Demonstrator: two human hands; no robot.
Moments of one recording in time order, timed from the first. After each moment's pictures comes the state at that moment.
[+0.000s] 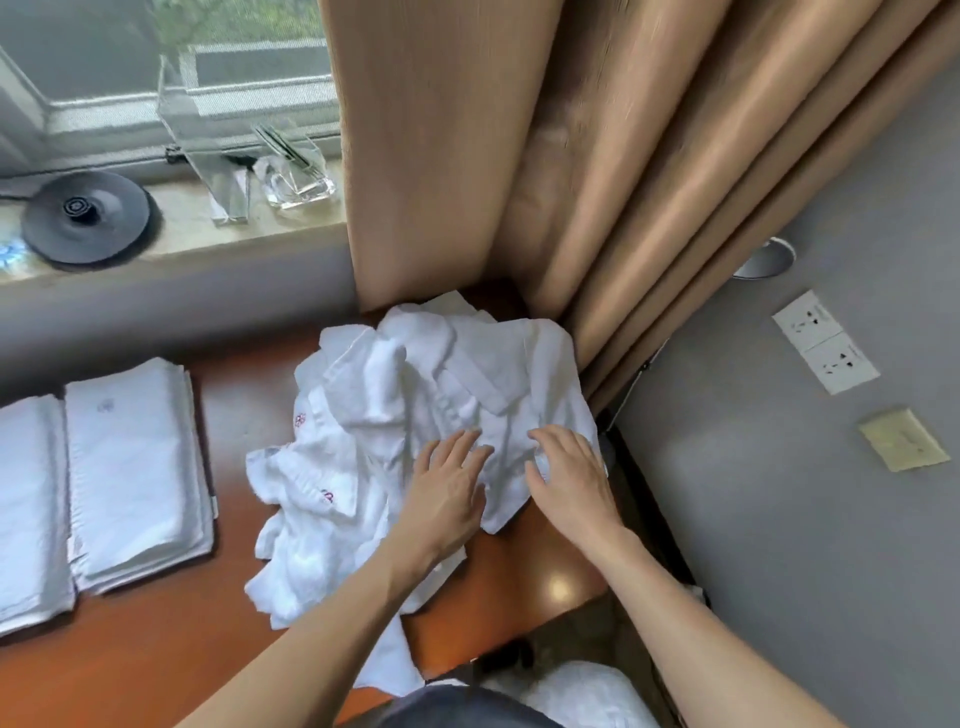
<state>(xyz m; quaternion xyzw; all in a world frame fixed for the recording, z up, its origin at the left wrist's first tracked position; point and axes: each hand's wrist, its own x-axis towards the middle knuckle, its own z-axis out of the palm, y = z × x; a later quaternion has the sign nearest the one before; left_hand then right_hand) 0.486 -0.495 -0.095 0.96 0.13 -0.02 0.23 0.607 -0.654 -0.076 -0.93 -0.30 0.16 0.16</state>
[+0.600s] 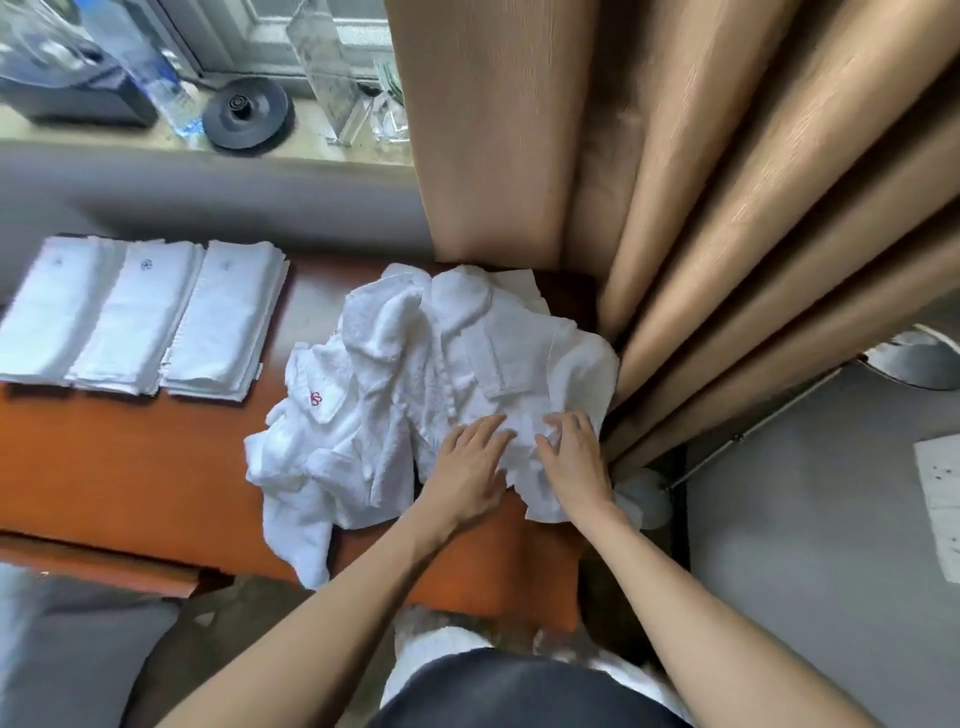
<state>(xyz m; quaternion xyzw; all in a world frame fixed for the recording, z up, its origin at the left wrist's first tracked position) 0.575 -0.585 -0.095 0.91 0.34 -0.08 0.24 0.734 -0.656 -0.120 -0.83 -0.36 0.32 0.27</state>
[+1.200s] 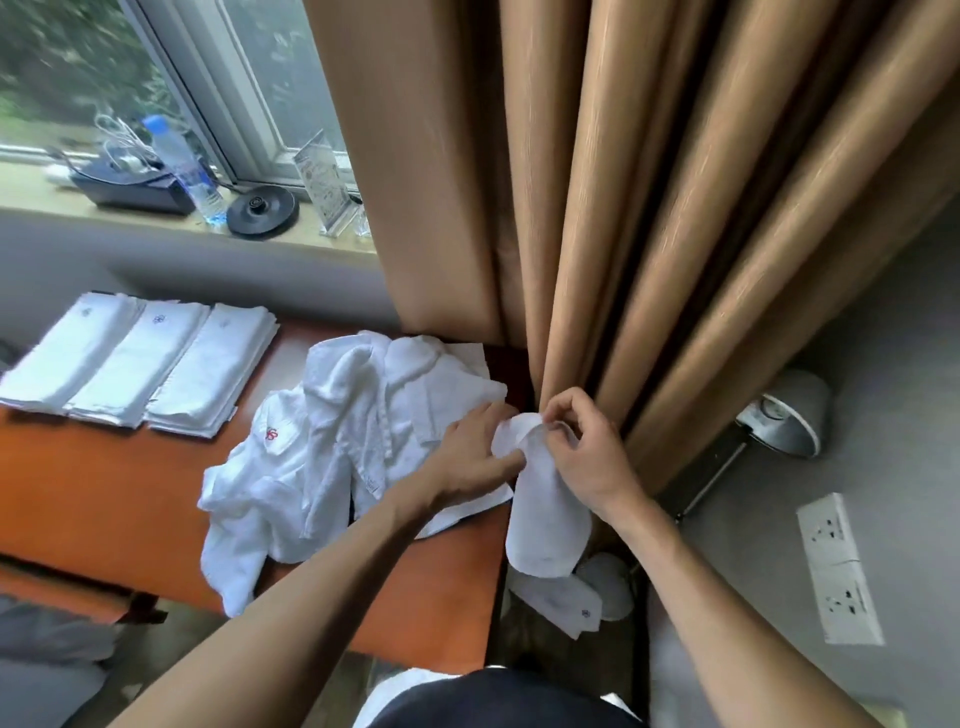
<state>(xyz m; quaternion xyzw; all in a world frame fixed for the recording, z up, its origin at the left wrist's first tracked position) 0.706 -0.630 0.013 0.84 0.38 0.06 0.37 0.868 -0.720 0.018 -0.67 -0.48 0.30 0.47</state>
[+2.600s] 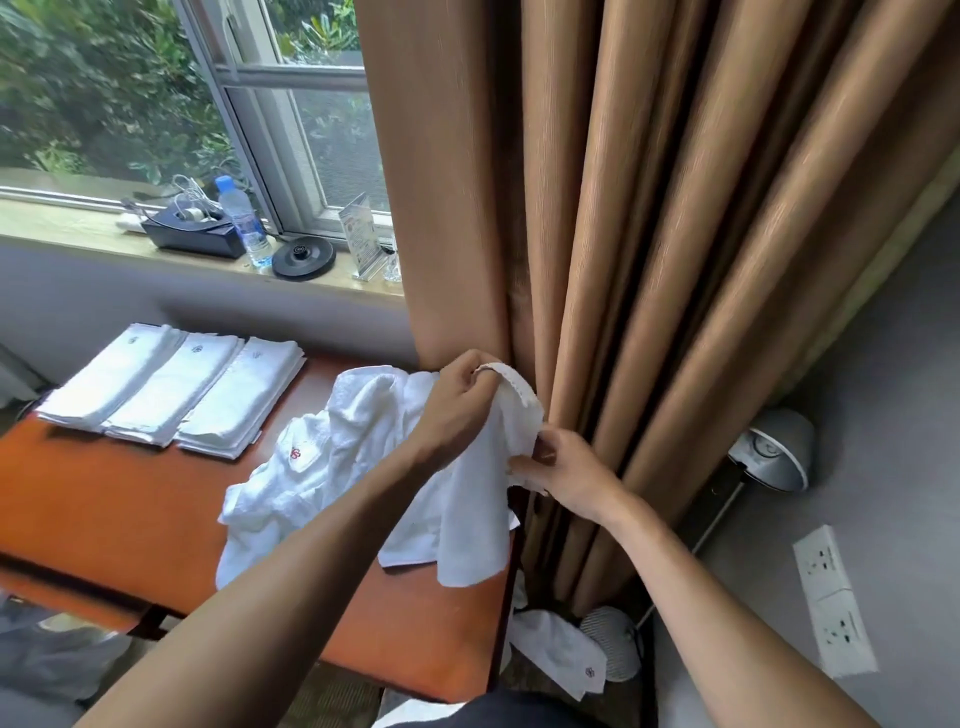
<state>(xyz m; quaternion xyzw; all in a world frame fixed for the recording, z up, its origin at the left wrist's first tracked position) 0.703 -0.626 0.102 0.67 0.42 0.38 0.48 0.858 -0.714 0.034 -0.61 -0.52 0.44 0.40</state>
